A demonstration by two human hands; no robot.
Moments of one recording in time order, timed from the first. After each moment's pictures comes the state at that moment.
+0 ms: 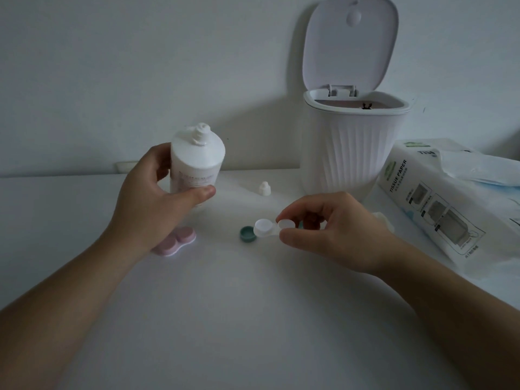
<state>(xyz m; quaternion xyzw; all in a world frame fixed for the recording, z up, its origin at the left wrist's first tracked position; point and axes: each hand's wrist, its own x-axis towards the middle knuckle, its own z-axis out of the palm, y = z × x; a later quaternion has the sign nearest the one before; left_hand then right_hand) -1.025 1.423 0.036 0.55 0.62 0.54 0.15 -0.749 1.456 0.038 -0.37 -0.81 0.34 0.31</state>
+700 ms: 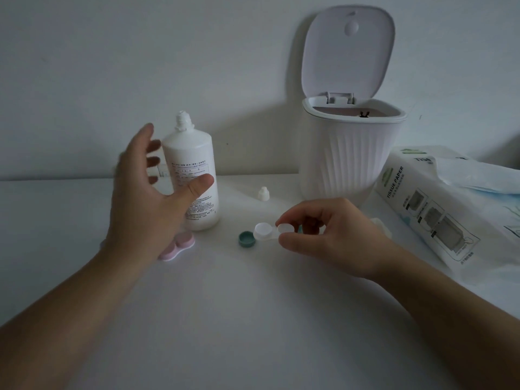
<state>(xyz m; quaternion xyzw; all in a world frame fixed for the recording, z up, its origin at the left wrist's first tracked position) -1.018 1.419 0.036 0.54 0.61 0.58 0.01 -0.747 1.457 0.039 -0.37 -0.81 0.34 0.31</state>
